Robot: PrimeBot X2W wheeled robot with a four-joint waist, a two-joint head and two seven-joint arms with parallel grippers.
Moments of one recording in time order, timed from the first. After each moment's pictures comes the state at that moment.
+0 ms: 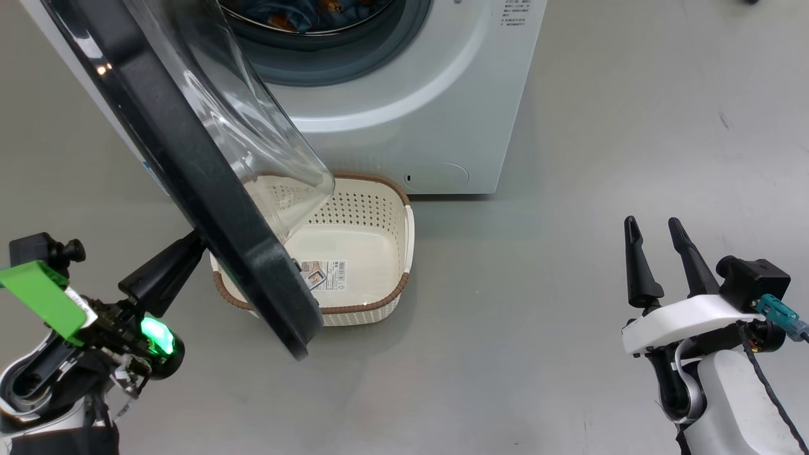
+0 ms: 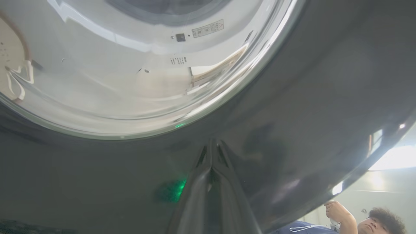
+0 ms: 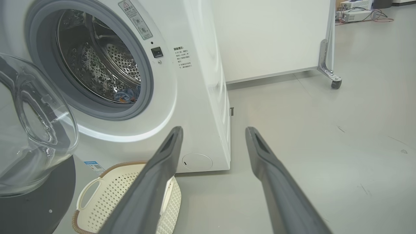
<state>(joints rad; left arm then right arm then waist) -0.06 0.07 0.25 0.01 -1.78 -0.10 0.98 -0.06 -0.11 0.16 0.30 0.41 0.12 -0.25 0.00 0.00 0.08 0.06</state>
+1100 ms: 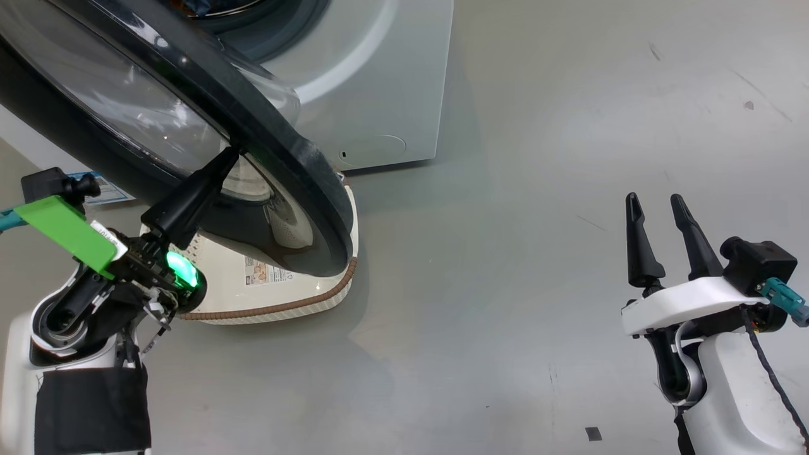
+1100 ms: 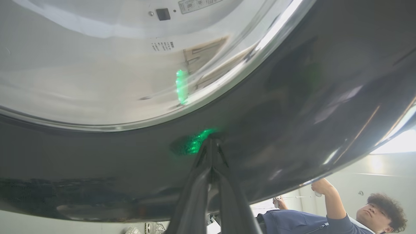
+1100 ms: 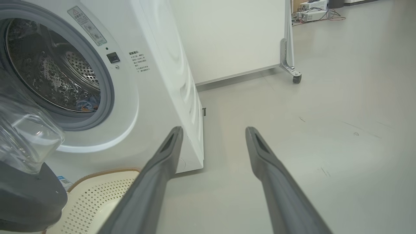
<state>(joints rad) -0.23 0.04 0.15 0.06 -1.74 -0.12 0.83 -0.09 -0.10 0.15 0.27 0.40 0.12 -0.25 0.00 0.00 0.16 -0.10</state>
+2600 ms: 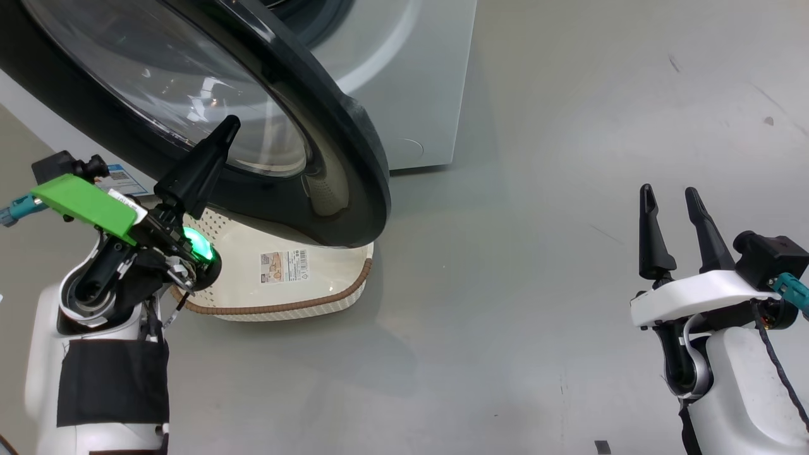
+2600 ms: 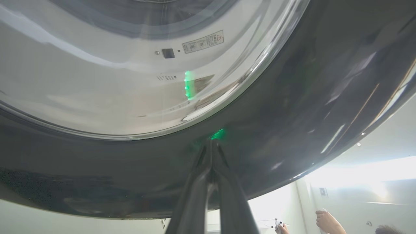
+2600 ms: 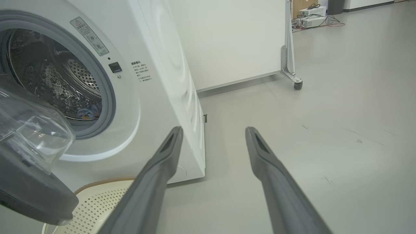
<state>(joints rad) -0.33 0.03 0.09 0.16 -1.73 -0.12 0.66 -0.11 -0.09 0.11 0.27 0.39 0.12 -0.25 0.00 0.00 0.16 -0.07</state>
